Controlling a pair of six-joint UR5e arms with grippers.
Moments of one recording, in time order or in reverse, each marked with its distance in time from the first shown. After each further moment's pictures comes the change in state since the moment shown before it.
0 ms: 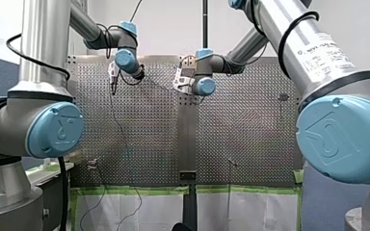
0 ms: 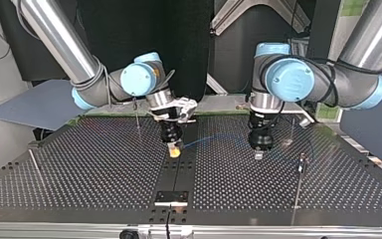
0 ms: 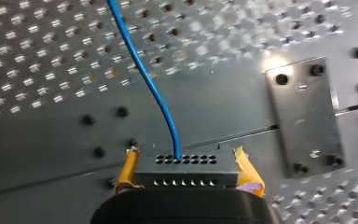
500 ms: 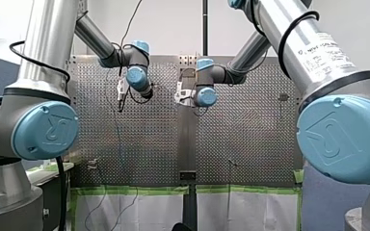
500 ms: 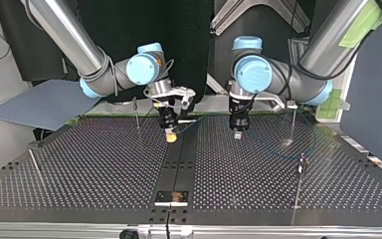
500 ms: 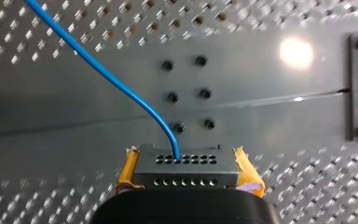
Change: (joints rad) left arm -0.116 -0.117 -0.062 0.069 -0.114 0.022; right arm 0.006 0.000 0.130 -0.063 0.085 -0.096
